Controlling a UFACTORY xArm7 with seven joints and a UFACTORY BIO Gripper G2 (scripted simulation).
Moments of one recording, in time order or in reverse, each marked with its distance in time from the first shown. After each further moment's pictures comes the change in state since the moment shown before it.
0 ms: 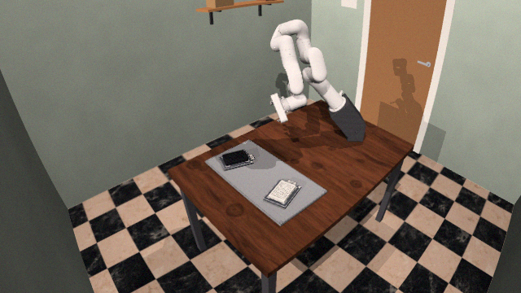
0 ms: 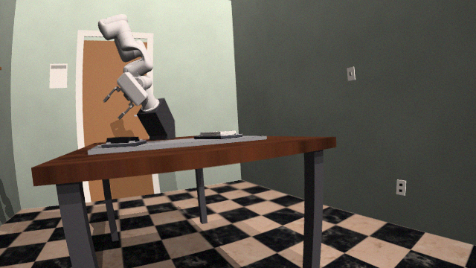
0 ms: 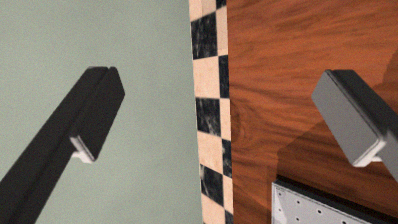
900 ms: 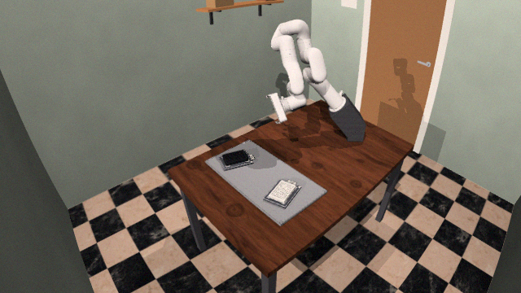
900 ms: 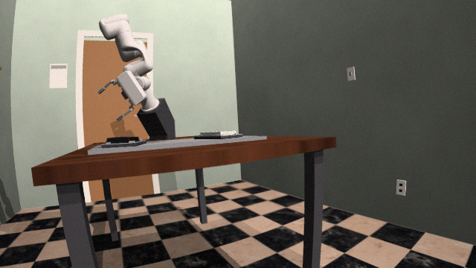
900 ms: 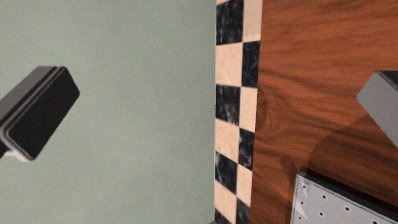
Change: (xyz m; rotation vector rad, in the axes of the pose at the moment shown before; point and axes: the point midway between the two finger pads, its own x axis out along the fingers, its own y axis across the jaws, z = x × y) arm -0.004 0.020 -0.012 0.012 0.065 0.112
